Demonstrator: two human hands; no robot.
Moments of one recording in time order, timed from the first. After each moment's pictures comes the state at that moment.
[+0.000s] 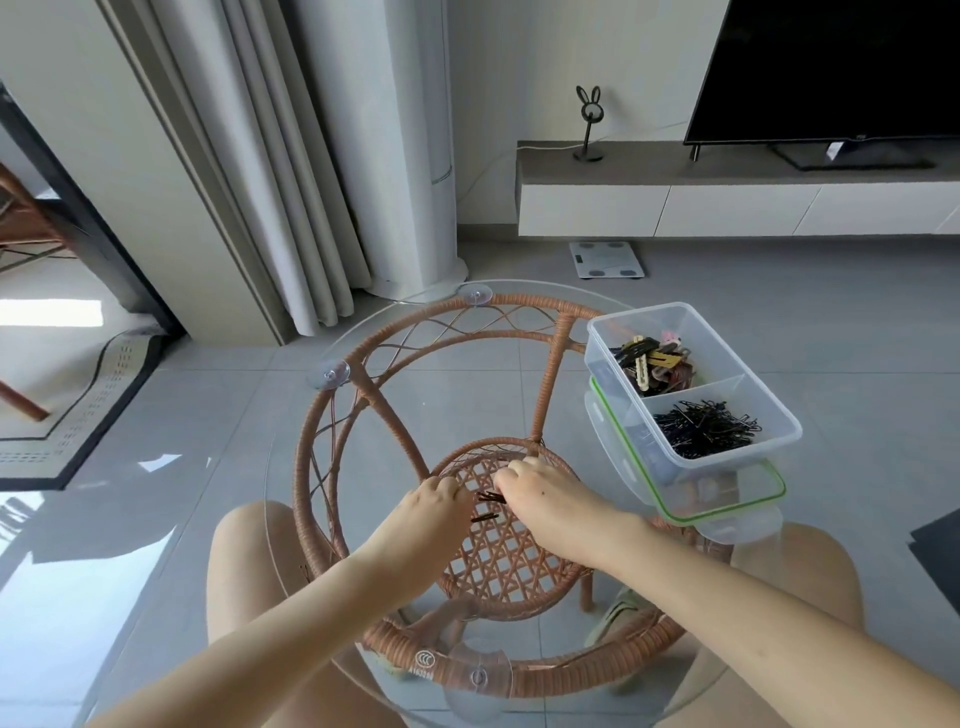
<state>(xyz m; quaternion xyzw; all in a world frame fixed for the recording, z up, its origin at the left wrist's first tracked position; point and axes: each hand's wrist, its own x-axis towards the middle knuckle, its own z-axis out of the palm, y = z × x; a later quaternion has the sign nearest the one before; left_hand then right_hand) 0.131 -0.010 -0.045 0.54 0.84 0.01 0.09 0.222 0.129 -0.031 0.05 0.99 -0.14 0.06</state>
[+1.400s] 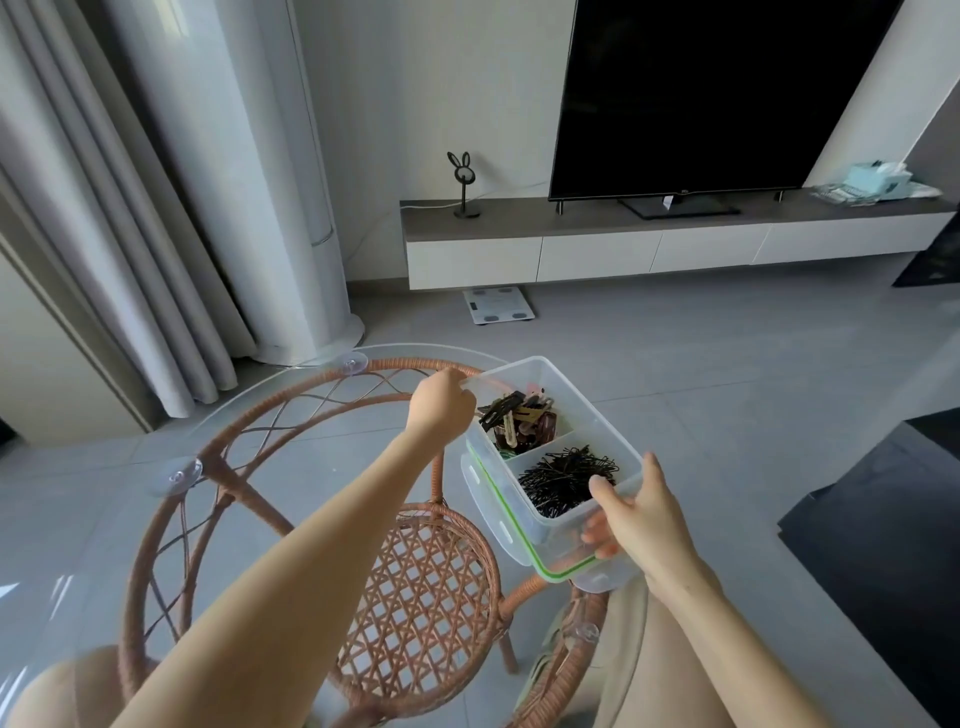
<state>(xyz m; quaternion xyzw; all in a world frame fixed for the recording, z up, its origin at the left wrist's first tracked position) 0.106 0.215 0.014 0.39 0.86 0.30 0.14 0.330 0.240 -0.005 0.56 0.64 -0.49 -0.21</state>
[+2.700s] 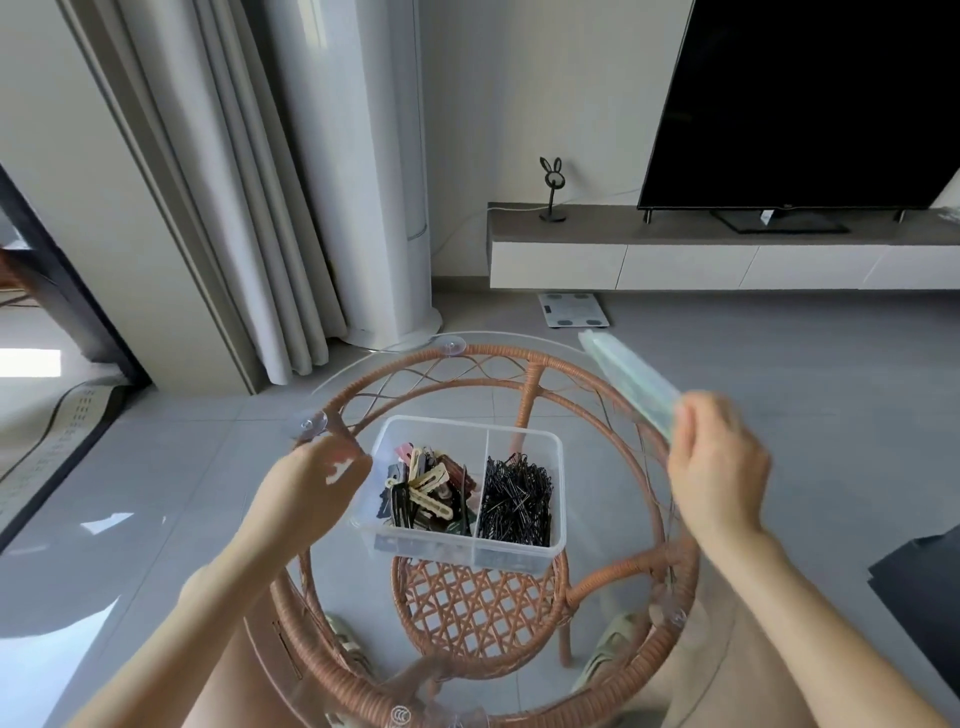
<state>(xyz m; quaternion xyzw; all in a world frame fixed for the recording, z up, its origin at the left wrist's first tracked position) 0.070 -0.033 0.025 0.30 0.91 0.28 0.08 0.289 0.224 0.017 0.36 0.83 0.02 -0.43</state>
